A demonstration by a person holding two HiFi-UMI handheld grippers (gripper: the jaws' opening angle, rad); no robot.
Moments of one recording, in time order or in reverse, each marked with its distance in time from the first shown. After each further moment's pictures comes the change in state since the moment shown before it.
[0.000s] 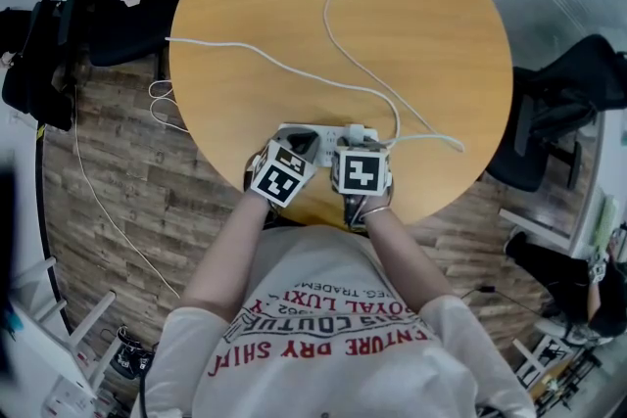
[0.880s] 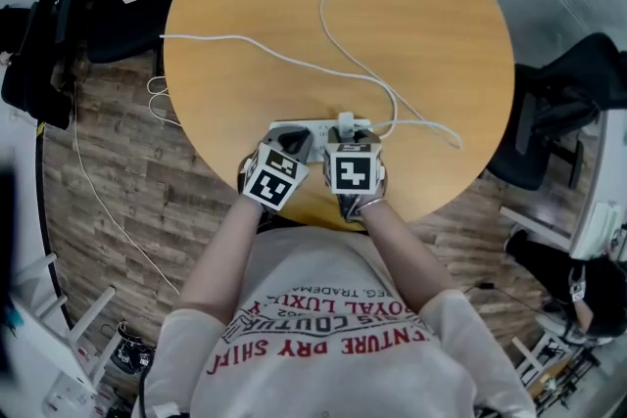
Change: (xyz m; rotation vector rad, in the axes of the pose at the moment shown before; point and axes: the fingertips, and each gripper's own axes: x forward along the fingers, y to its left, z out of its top) left arm -0.005 0.006 -0.001 -0.026 -0.020 0.054; right arm 0.011 0.008 0.018 -0.087 -0.091 0.044
